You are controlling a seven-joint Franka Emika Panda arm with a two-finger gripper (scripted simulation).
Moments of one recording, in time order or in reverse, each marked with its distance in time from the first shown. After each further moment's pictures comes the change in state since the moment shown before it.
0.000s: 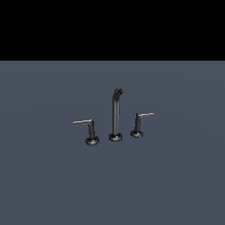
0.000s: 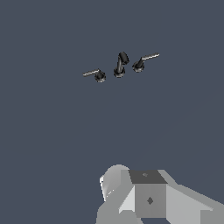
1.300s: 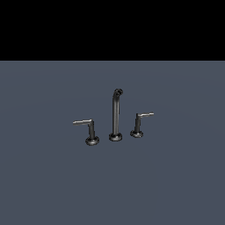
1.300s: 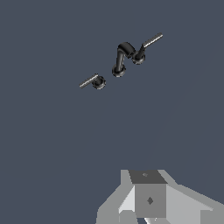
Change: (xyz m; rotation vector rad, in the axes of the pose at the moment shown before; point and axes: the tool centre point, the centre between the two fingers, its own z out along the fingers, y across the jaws) arm 0.030 -0.052 0.084 0.004 0.010 0.298
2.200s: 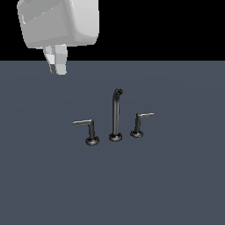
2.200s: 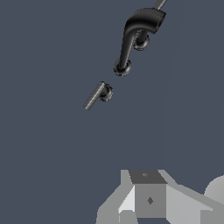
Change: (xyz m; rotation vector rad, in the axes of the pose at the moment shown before) arm 0.045 -0.069 0.110 0.009 0.012 0.390
